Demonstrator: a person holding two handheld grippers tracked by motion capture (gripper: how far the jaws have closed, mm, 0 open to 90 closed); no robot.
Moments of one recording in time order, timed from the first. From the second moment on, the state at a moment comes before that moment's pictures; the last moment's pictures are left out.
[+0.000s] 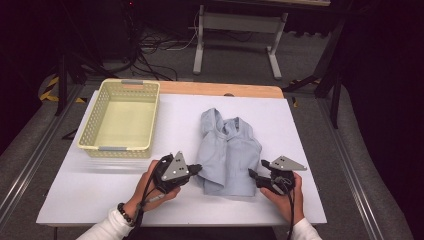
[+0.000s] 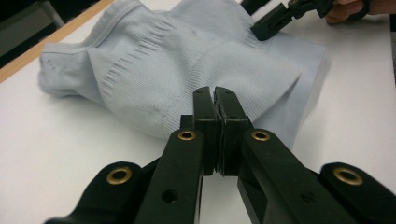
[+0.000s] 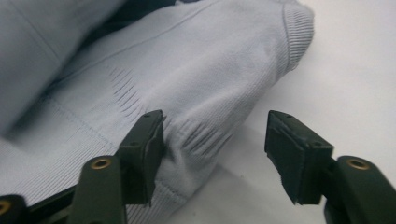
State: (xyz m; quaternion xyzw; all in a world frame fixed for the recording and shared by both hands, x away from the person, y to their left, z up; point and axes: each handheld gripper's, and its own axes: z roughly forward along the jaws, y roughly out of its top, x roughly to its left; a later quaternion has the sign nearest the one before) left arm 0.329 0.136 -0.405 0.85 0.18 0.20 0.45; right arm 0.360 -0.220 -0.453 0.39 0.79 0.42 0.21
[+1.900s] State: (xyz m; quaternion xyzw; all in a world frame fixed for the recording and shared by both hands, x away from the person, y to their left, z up) left arm 0.312 0.133 -0.402 0.82 0.23 0.20 0.48; right arm 0.367 -0.245 -0.434 0.39 0.77 0.42 0.27
